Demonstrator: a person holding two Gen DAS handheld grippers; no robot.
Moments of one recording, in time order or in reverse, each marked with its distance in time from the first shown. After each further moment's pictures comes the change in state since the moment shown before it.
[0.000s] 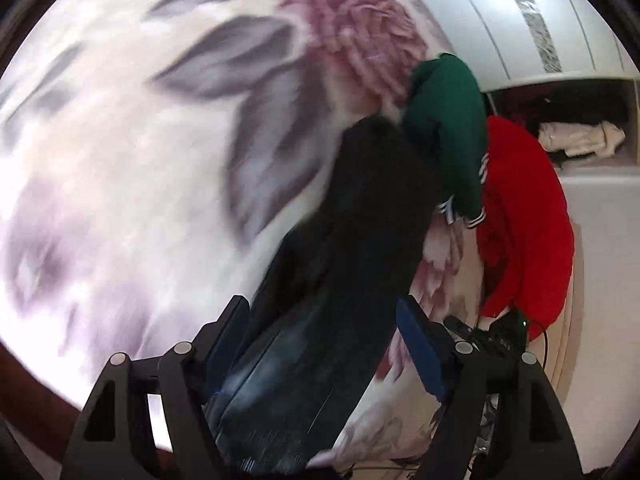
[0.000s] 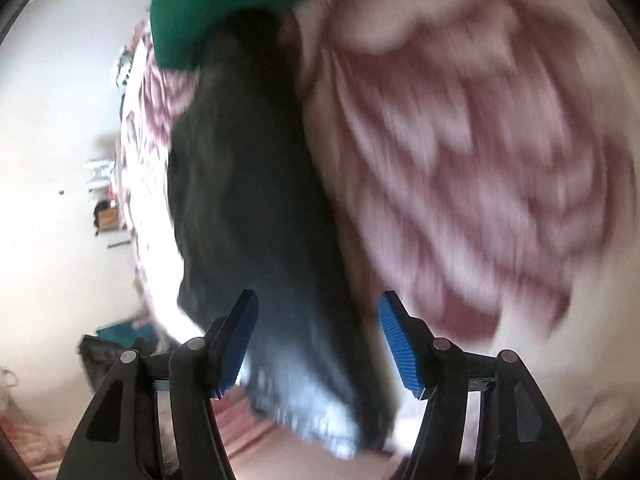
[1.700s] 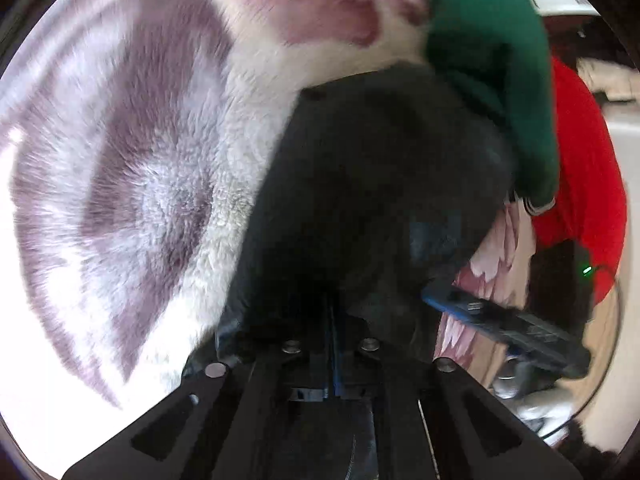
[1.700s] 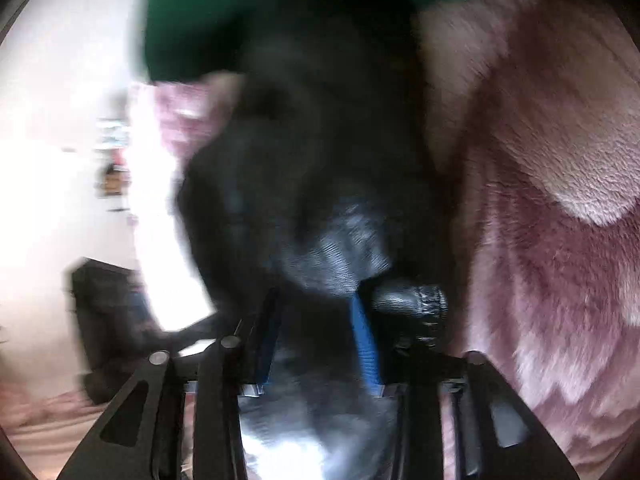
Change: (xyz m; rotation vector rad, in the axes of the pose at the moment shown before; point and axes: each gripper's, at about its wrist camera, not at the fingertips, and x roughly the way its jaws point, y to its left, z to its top) left arm 0.194 -0.039 0.095 0.057 0.236 0.131; right arm 0.117 0.040 0.107 -0.132 0.170 -0.027
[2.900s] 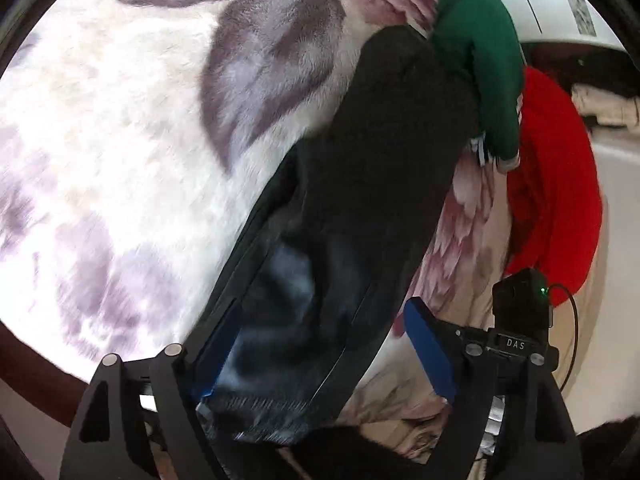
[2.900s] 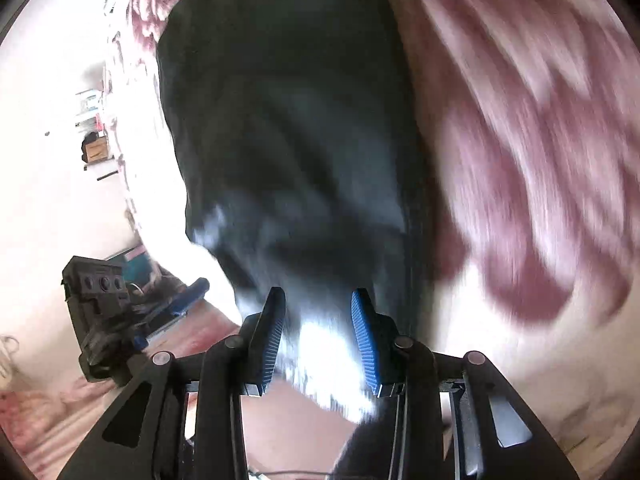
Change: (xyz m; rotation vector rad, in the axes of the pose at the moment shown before) left arm -0.118 0.045 -0.140 -0.077 -0.004 -0.043; right arm 0.033 0.082 -0.176 0.134 0.247 0.061
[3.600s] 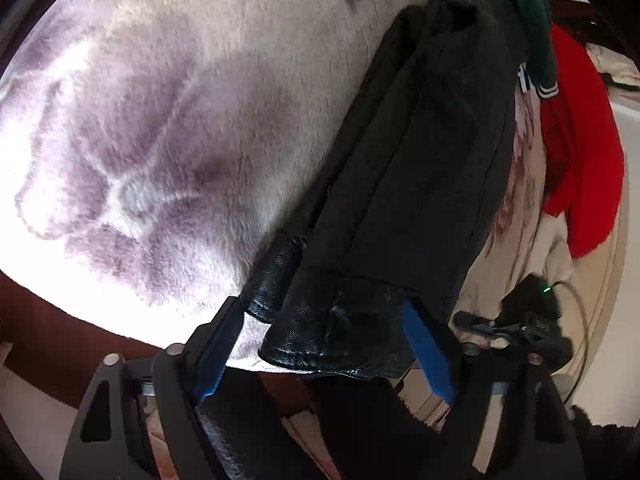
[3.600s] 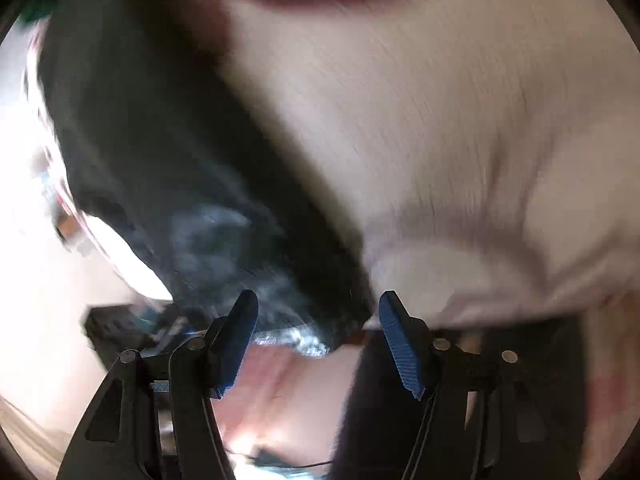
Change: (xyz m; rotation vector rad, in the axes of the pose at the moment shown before) left arm 0.018 0.103 -0.066 0.050 0.136 0.051; right arm 0.148 -0.027 -0.126 0.456 -0.029 0.128
